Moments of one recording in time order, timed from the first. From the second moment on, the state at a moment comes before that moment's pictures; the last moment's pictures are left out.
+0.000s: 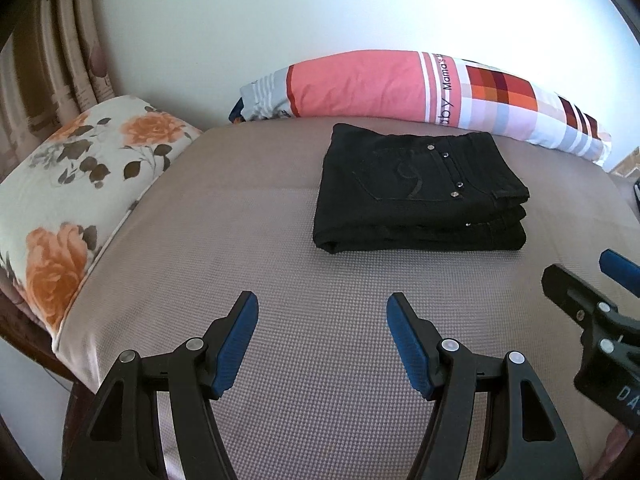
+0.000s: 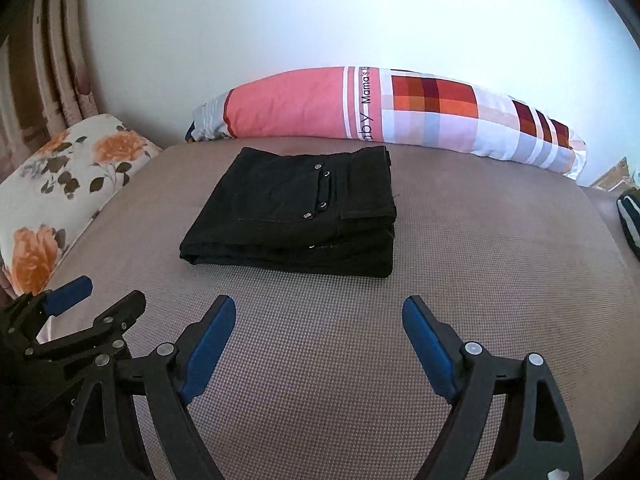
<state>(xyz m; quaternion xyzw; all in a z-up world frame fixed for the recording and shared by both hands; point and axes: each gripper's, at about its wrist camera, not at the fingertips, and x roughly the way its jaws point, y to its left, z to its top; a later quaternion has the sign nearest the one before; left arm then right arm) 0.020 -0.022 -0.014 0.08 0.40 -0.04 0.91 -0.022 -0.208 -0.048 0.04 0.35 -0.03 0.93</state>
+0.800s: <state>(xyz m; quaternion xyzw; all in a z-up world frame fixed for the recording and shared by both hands) 0.015 -0.027 -0.028 0.08 0.41 -0.04 0.91 -0.022 -0.211 -0.063 0.04 0.36 -0.03 0.93</state>
